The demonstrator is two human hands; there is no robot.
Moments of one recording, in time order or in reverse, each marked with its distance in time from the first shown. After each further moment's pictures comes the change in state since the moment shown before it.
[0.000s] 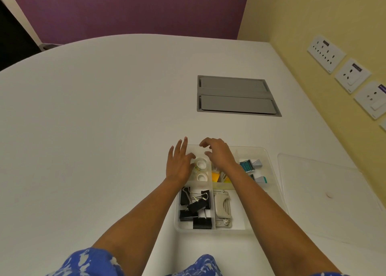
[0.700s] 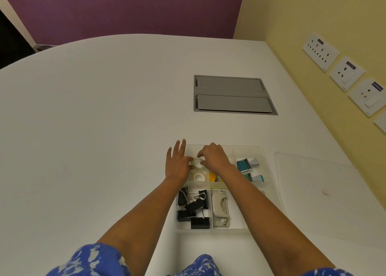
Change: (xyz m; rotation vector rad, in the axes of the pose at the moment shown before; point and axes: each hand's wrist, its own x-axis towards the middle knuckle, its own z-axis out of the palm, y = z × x) left_hand 0.005 0.004 0.003 0.043 -0.083 -0.009; right_hand 0.003 0.004 0.016 -0.422 -0.167 -0.068
